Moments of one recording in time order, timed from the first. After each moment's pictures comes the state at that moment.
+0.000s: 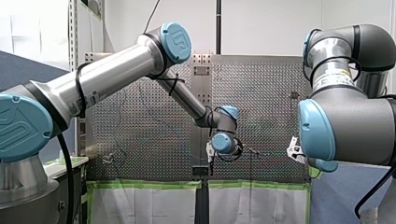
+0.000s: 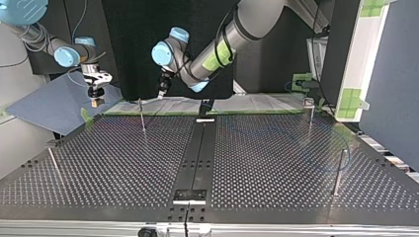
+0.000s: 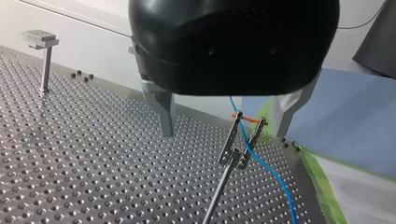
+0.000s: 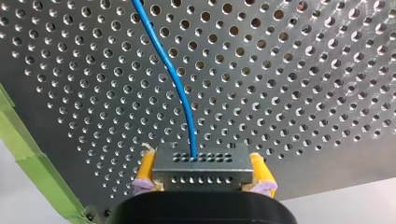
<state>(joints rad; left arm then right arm) -0.82 -2.56 -1.22 -2.75 -1.92 -1.85 1.49 -0.62 1.64 -0.92 1.13 1.88</state>
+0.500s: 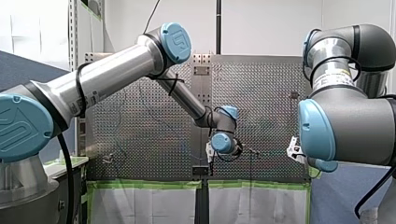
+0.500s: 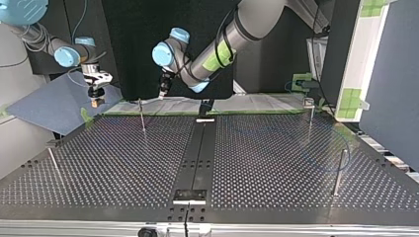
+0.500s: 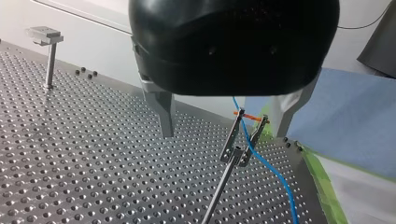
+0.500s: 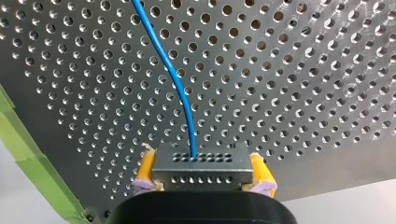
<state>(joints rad) -0.82 -2.56 -1.22 -2.75 -1.92 -1.86 1.49 -0.62 1.64 -0.92 1.13 1.88</state>
